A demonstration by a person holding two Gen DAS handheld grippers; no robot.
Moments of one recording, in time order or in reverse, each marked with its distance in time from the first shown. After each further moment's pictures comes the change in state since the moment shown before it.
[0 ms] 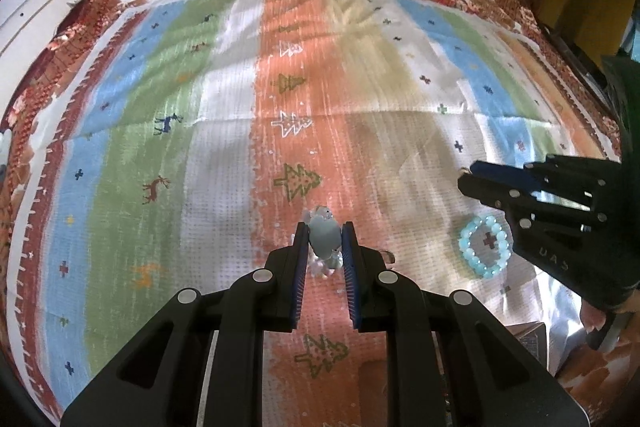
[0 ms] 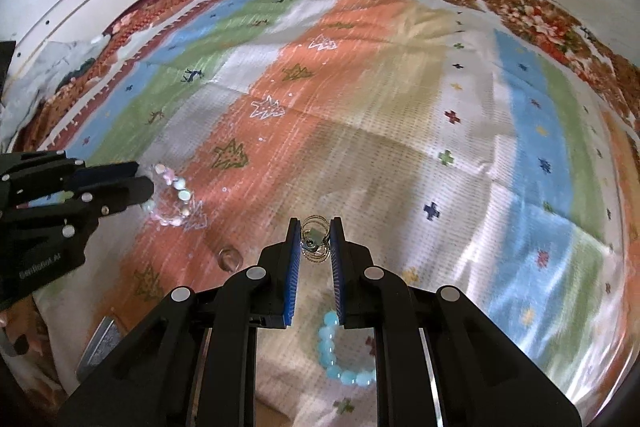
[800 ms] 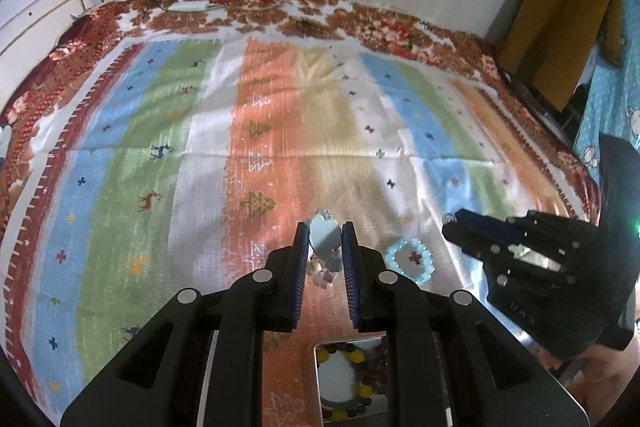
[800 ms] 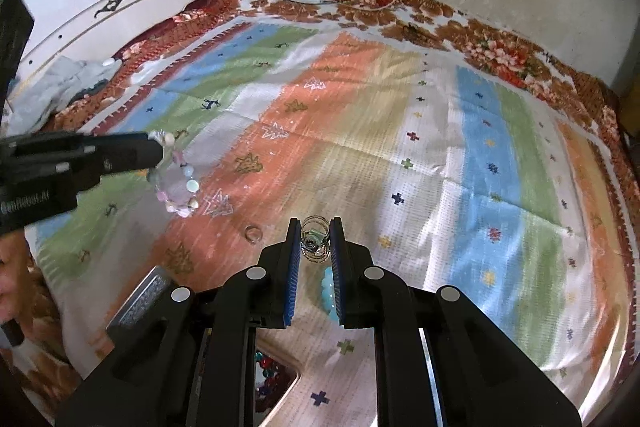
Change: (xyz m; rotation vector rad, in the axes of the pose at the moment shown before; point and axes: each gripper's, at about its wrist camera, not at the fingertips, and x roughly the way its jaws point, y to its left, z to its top) left arm -0.074 -0.018 -0.019 -0.045 -0.173 -0.126; right arm -0.081 0.018 -0.043 -0.001 -0.164 -0.072
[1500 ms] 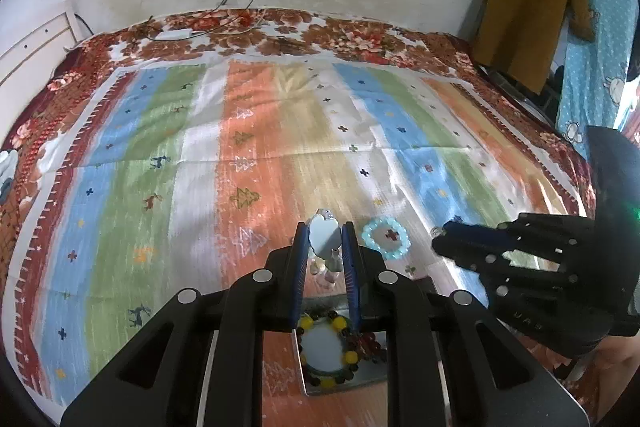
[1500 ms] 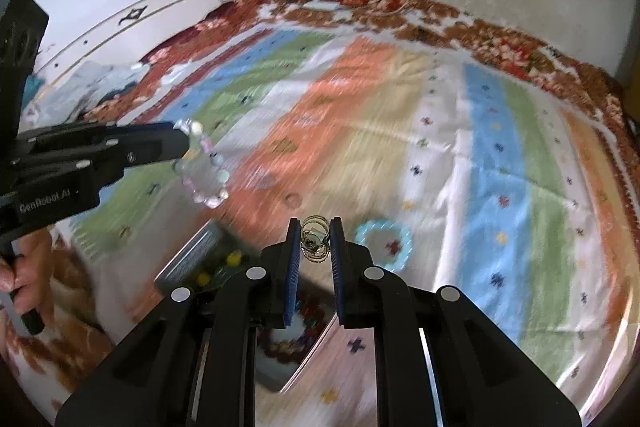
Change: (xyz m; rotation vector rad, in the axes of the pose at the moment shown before) left arm -0.041 -0.026 -0.037 0.097 -0.066 -0.013; right arm -0.041 0.015 -0.041 0.024 -0.015 0.076
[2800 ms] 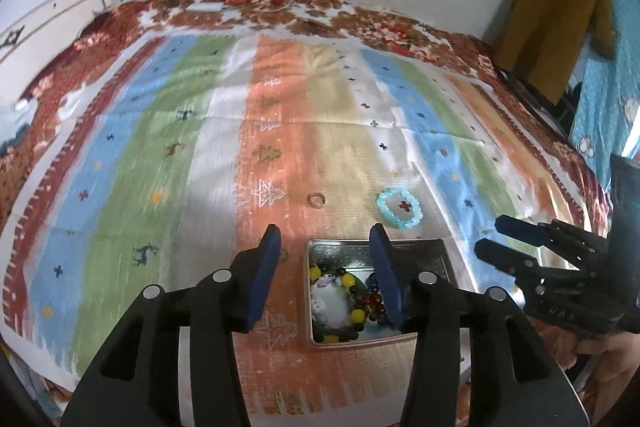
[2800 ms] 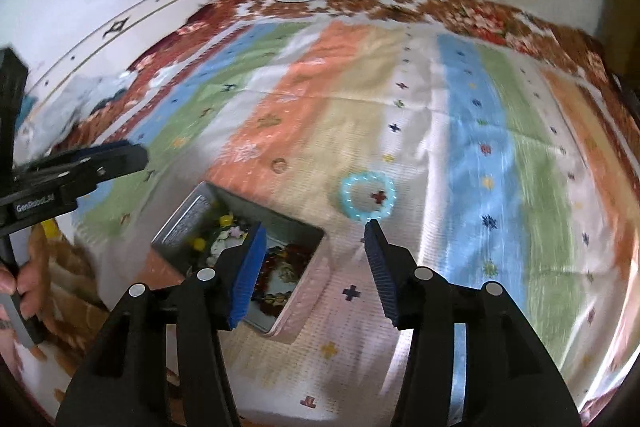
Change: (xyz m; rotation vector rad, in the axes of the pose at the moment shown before) left arm -0.011 0.013 -0.038 -0.119 0.041 0.044; right arm -0.019 -0.021 -0.039 0.122 0.008 -0.020
